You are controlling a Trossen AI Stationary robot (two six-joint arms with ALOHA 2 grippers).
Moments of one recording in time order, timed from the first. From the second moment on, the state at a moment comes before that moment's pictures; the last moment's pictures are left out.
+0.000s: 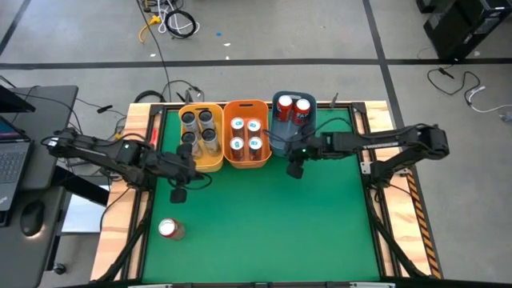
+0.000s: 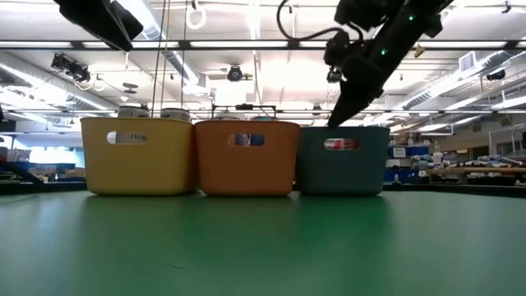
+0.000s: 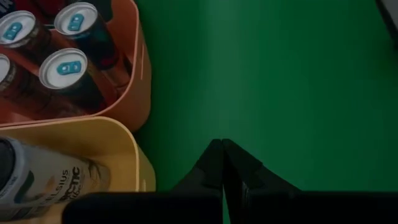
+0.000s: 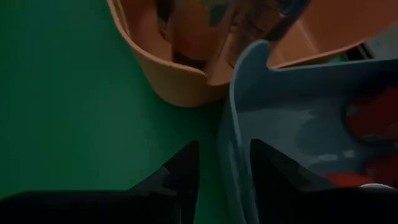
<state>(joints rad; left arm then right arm) -0.24 0.89 0.89 -0.80 -0.18 -0.12 -0.12 1.38 0.90 -0.40 0.21 0.10</state>
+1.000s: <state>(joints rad) -0.24 0.88 0.89 -0.81 -0.18 -0.13 -0.05 1.45 0.90 -0.41 0.20 -0.14</state>
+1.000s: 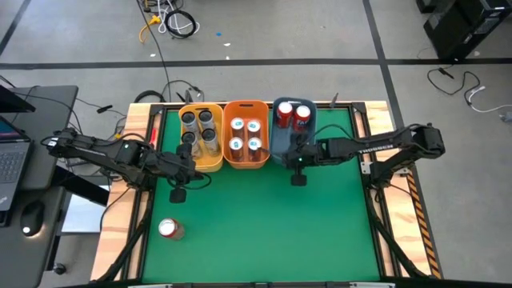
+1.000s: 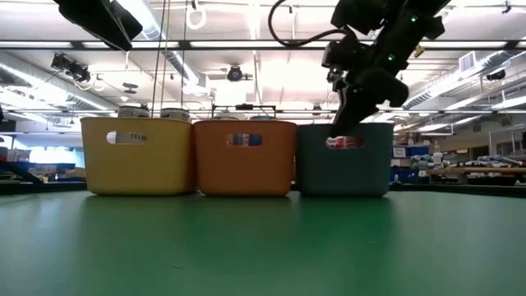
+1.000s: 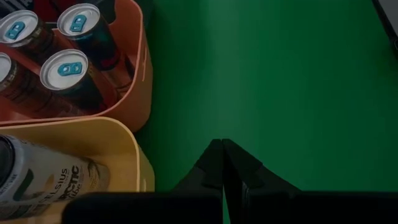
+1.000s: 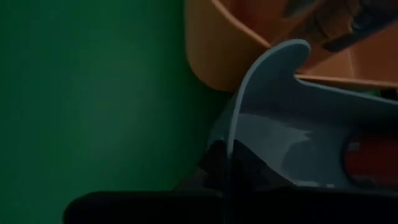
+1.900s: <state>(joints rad) -0.24 0.88 0.89 -0.80 -0.18 -0.14 0.05 1.39 0.90 -0.48 0.21 -0.13</state>
